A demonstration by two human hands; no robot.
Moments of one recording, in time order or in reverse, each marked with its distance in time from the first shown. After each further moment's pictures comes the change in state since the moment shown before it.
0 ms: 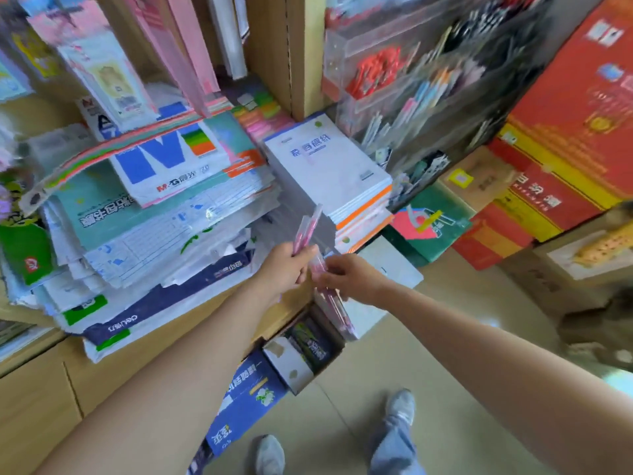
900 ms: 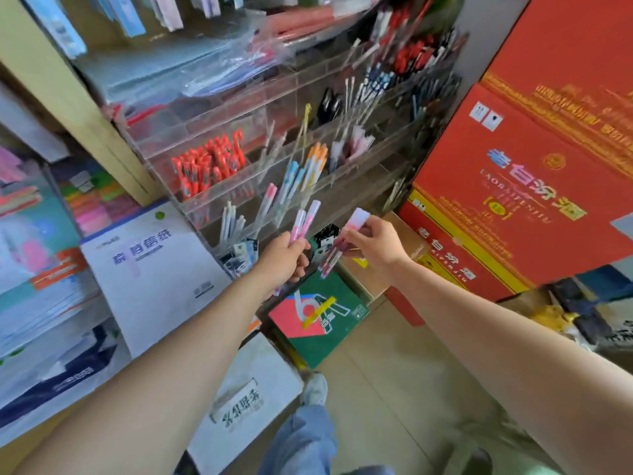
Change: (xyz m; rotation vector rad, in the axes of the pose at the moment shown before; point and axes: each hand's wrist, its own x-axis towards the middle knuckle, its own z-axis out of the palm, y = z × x) left_hand 0.255 0.216 0.264 0.030 -0.021 0.012; right_hand 0.087 0.137 -0.421 0.476 0.476 0.071
